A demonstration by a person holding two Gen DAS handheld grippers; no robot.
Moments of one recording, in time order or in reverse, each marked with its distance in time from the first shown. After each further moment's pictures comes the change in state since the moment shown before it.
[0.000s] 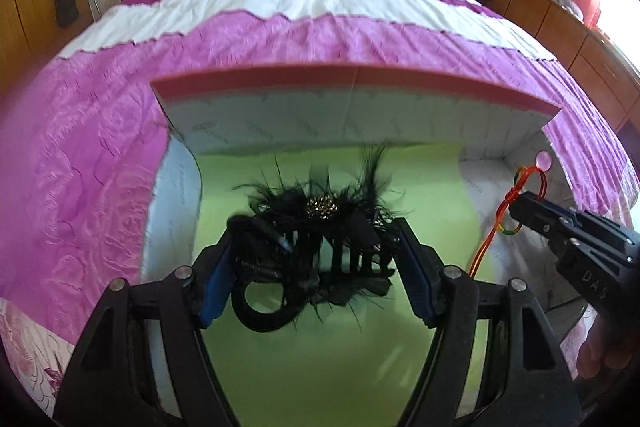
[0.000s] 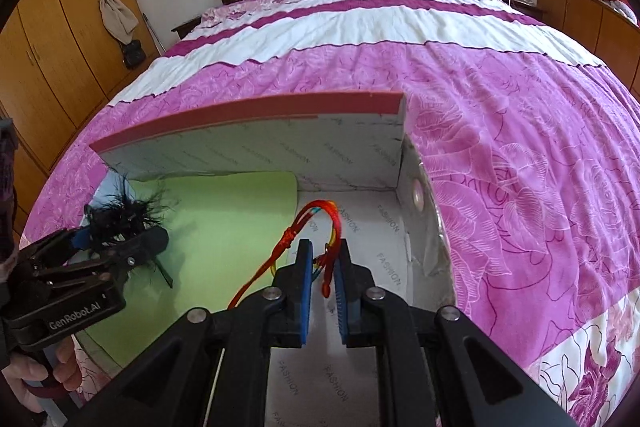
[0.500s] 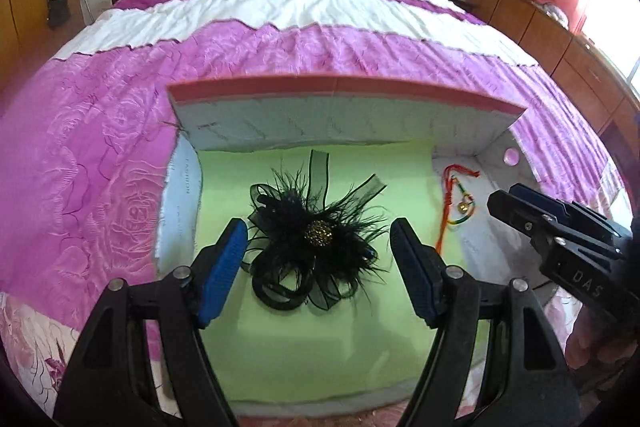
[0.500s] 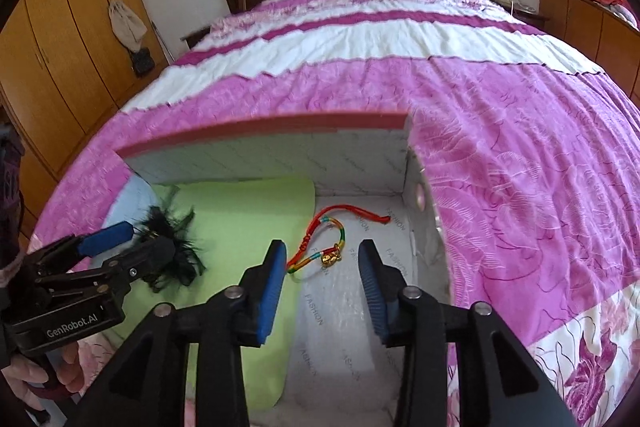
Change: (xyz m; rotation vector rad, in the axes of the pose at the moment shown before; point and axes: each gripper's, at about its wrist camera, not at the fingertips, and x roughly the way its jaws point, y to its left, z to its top) left arm -0.035 0.001 -0.007 0.000 -0.048 -0.064; right arm -0.030 0.006 -0.003 0.006 -0.063 0.032
